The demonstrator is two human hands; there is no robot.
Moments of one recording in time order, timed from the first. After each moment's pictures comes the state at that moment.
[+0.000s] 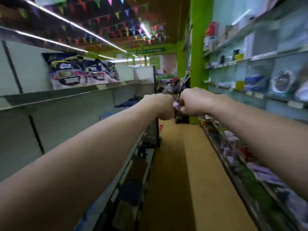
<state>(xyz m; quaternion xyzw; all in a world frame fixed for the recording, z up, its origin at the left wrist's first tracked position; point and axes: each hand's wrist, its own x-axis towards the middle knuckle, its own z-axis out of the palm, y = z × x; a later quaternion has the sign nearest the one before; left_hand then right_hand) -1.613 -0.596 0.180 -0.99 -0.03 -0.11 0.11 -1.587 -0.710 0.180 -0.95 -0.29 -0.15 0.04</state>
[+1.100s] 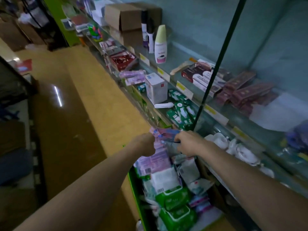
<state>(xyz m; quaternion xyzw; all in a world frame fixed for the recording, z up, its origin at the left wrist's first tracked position) -1.527 -1.044 -0.246 -0.91 0.28 0.30 0.04 -1.602 -1.195 -0.225 -0.95 0.11 0.25 0.17</state>
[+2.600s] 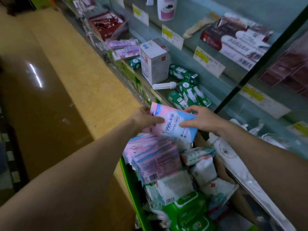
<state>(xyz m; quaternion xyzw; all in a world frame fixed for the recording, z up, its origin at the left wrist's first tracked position) -1.419 -1.055 -0.339 -0.80 -0.01 0.40 -0.45 -1.515 -1.244 -0.332 -0.82 0.26 0.16 0.48</state>
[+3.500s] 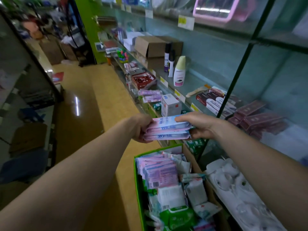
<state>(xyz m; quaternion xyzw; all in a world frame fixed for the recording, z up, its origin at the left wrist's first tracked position) -1.499 -1.014 -0.135 -0.78 -0.14 0.37 -0.49 -1.553 -1.194 -0.134 -0.71 0.22 0.19 0.64</state>
